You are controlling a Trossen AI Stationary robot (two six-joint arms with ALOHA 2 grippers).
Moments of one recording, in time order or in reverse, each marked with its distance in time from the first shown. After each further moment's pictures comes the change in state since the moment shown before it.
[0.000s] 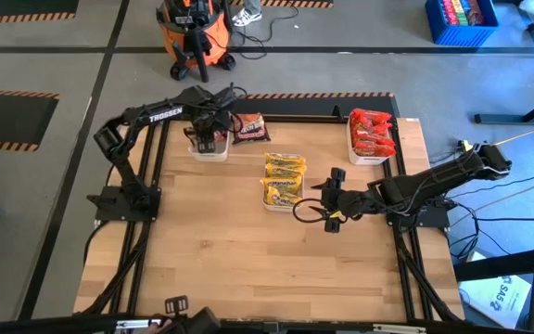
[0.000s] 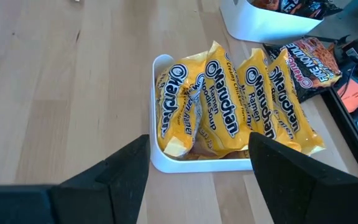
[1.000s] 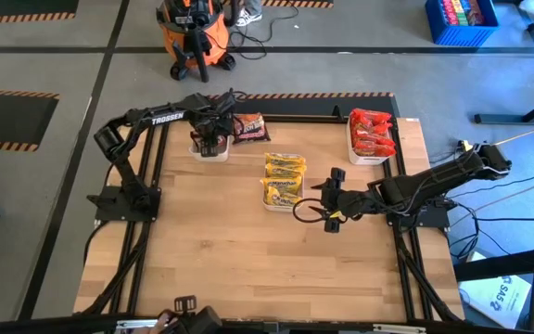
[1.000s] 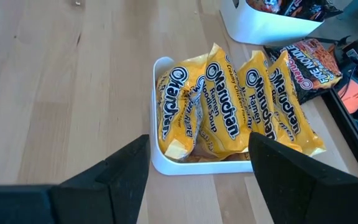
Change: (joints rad) left arm 0.002 0.000 -0.117 0.196 0.060 0.085; right arm 0.000 0.001 0.000 0.009 0.000 0.002
